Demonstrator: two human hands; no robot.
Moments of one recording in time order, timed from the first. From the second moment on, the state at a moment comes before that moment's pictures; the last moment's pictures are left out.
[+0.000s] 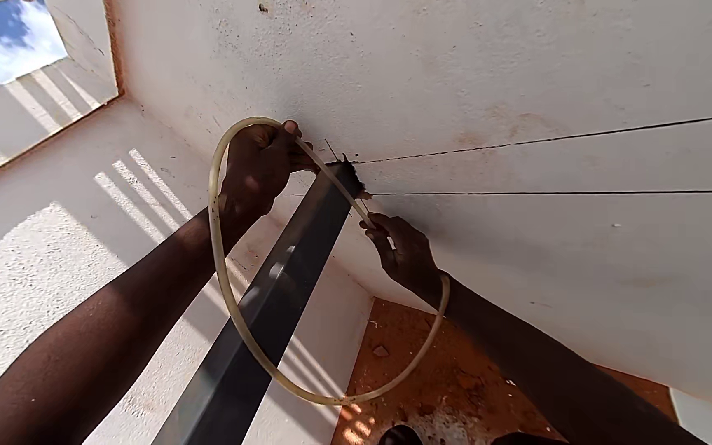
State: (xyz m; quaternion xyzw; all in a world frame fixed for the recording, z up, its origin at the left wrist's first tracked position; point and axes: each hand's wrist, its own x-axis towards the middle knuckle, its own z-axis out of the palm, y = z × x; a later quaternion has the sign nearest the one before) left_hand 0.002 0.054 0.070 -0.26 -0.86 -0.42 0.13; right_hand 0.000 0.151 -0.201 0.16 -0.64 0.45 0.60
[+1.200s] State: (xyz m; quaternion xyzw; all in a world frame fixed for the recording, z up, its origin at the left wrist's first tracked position) left_hand 0.002 0.050 0.201 -0.32 -0.91 -0.18 0.20; right_hand -0.001 0.151 -0.186 0.07 -0.68 0.43 0.59
